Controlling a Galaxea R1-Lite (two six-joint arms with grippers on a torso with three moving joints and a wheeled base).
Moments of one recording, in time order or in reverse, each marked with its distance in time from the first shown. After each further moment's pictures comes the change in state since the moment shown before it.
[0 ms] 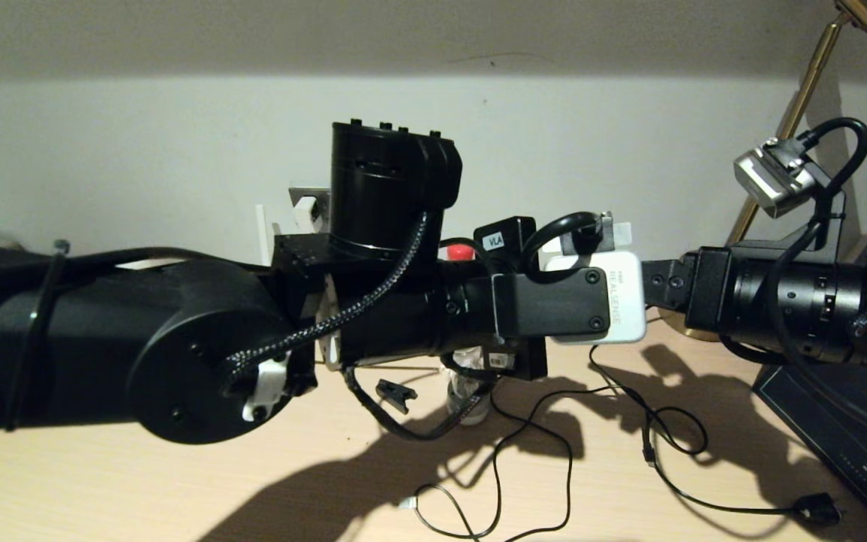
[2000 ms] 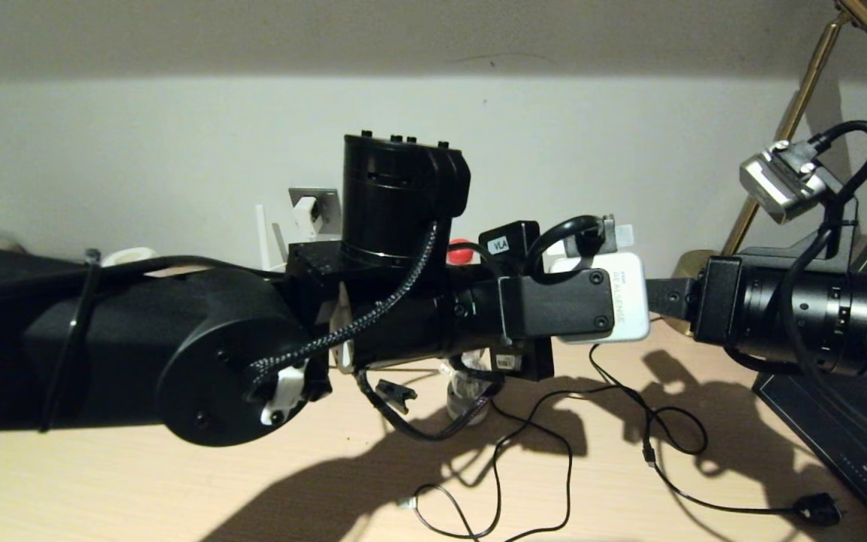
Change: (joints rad) left arm -0.002 0.023 0.003 -0.039 -0.004 -0.023; right arm 0.043 -0.024 0.021 0.007 0.001 -0.002
